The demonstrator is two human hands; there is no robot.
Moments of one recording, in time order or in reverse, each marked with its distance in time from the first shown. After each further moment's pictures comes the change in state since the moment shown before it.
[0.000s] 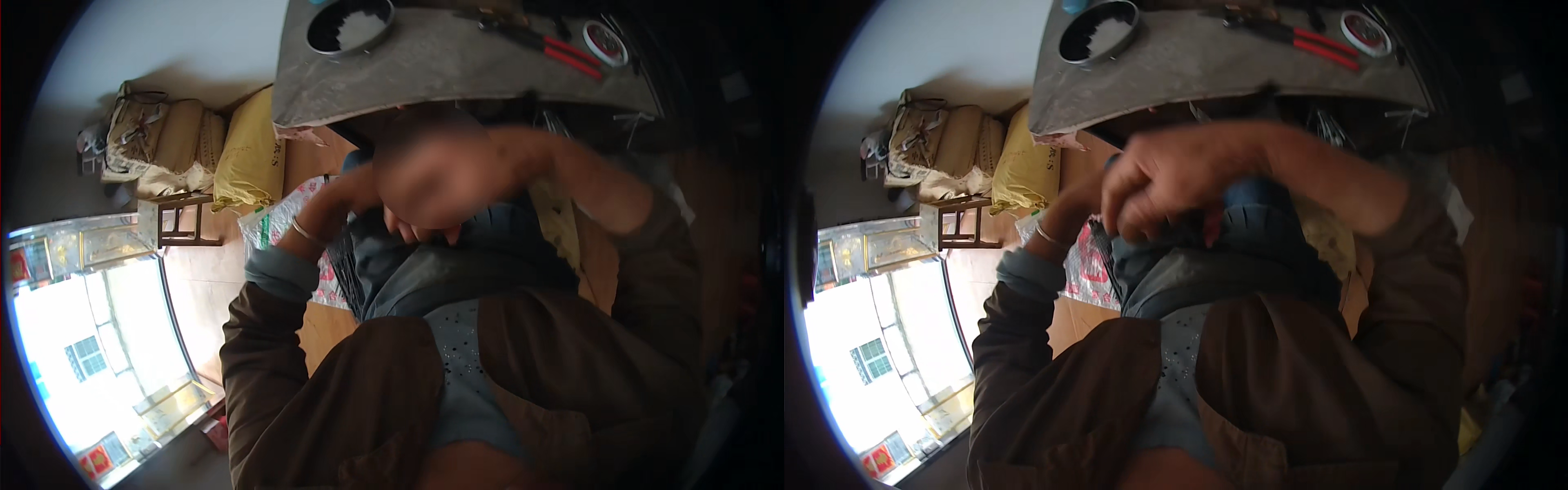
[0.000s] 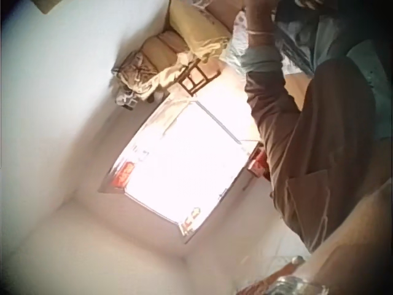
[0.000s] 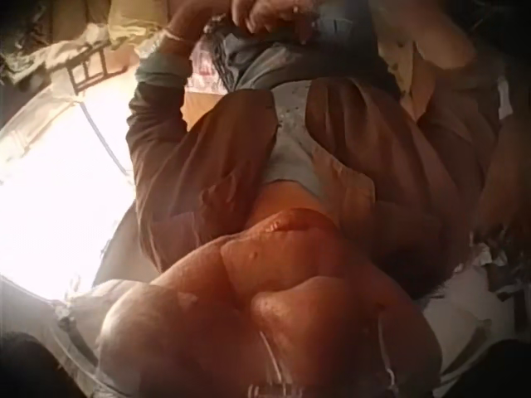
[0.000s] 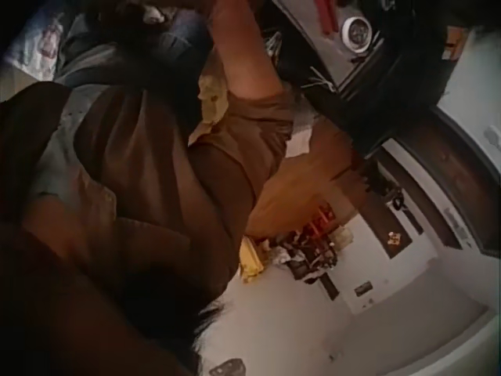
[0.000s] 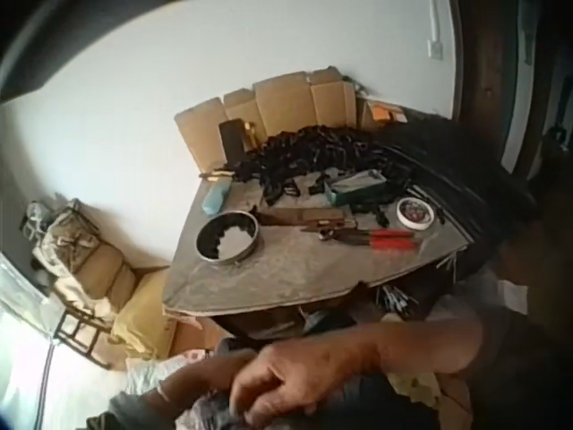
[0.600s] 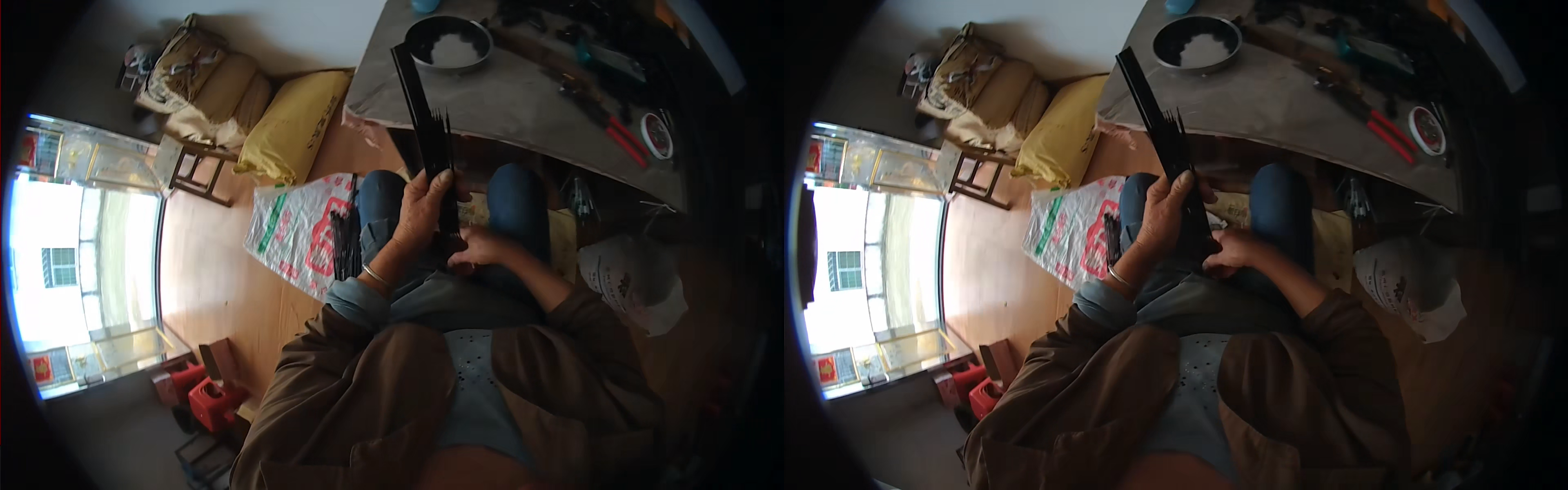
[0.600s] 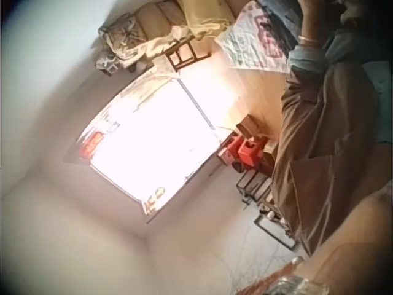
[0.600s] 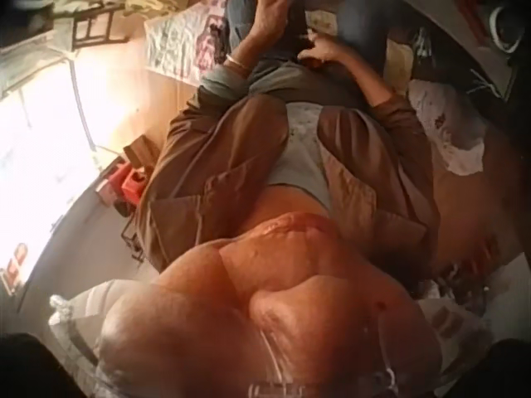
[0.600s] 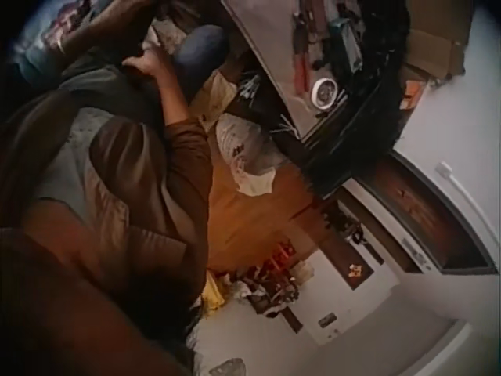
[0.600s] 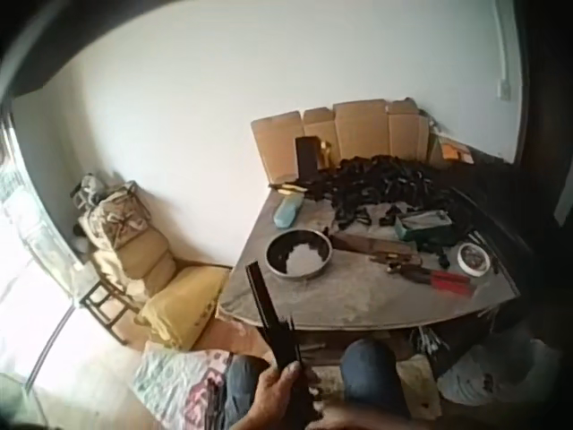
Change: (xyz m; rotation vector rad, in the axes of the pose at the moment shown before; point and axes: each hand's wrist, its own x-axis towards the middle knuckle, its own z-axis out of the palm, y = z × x) left_hand 0.009 -0.064 0.038 -0.563 0.877 0.413; right_hand 0.095 0.224 0.019 -0.444 0.315 0.282
